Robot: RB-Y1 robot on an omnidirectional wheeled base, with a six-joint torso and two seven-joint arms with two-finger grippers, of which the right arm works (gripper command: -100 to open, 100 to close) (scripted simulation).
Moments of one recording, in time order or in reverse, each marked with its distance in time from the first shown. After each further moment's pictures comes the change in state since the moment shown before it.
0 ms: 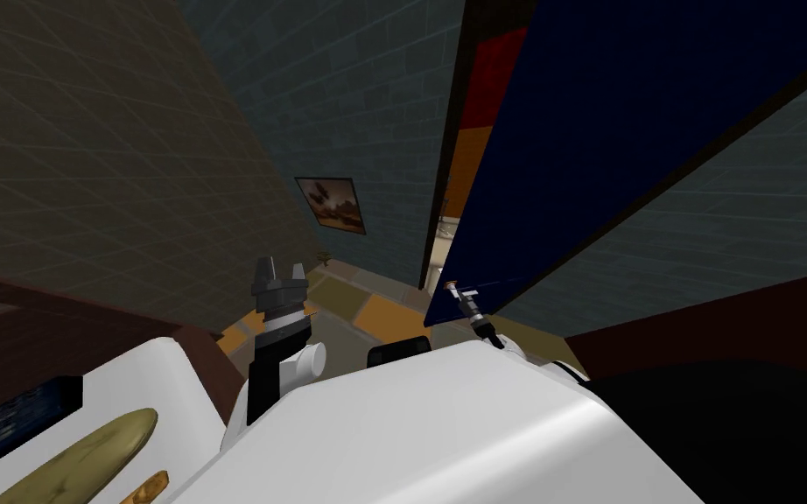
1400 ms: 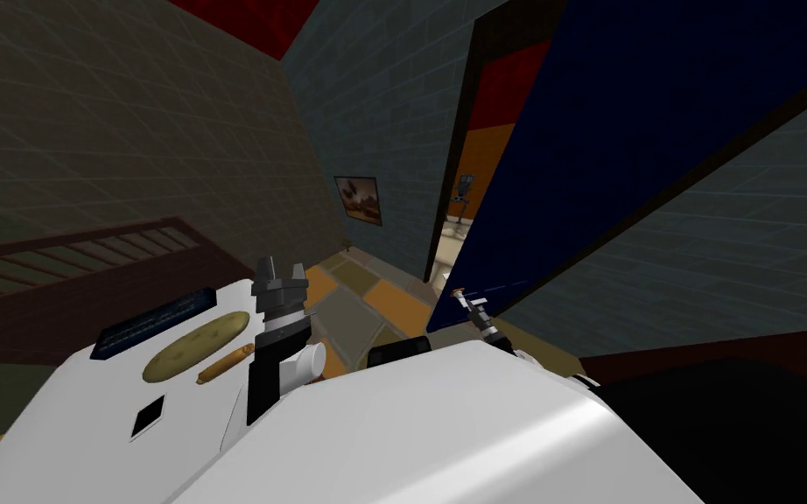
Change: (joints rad) arm 0.092 -0.051 0.015 0.044 0.008 -0.155 -0.047
